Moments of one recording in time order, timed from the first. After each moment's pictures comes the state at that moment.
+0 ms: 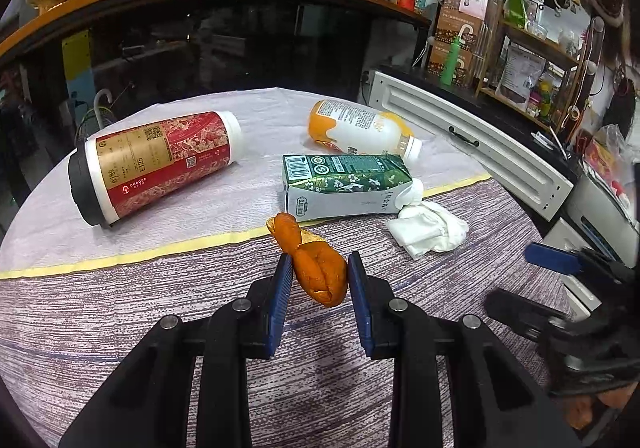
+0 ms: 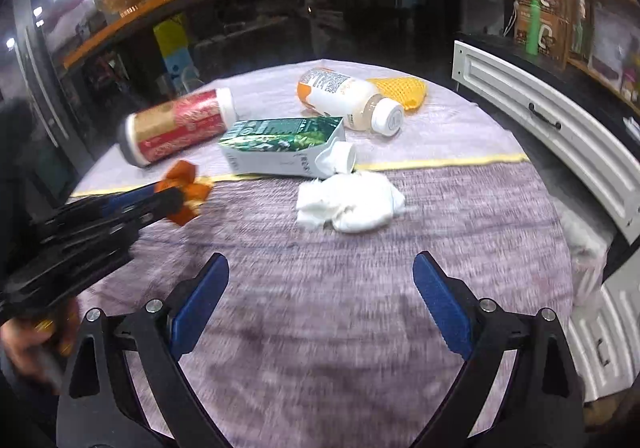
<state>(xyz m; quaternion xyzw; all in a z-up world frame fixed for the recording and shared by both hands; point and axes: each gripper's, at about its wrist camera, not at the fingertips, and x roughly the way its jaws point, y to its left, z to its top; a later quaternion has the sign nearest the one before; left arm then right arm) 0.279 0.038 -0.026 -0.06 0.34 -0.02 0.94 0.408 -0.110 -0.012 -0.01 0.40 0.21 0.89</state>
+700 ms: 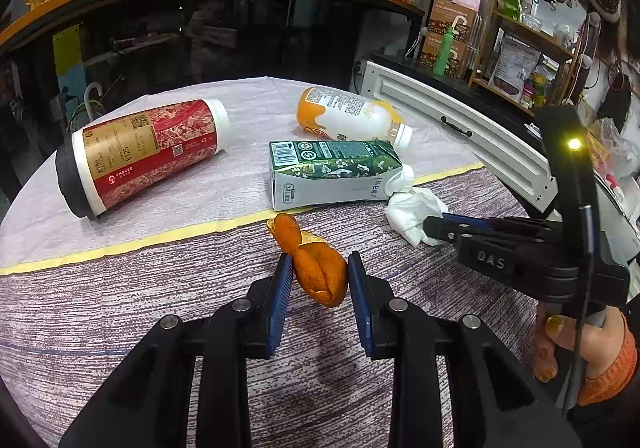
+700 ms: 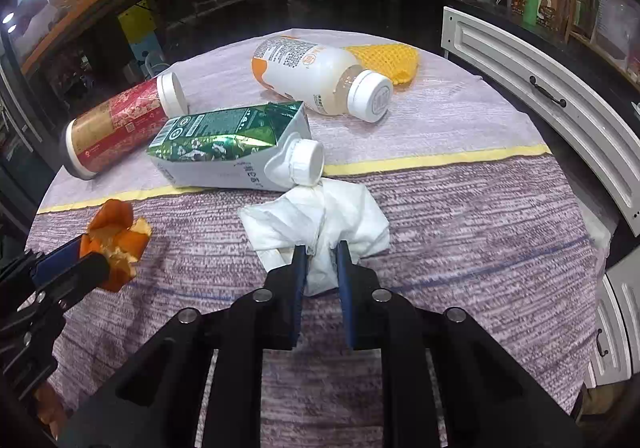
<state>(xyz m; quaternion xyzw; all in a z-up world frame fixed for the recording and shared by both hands) 0.280 0.031 -0.034 -0.06 0.36 -0.03 0.93 0.464 -0.108 -0.043 0.00 0.45 0.18 0.87</state>
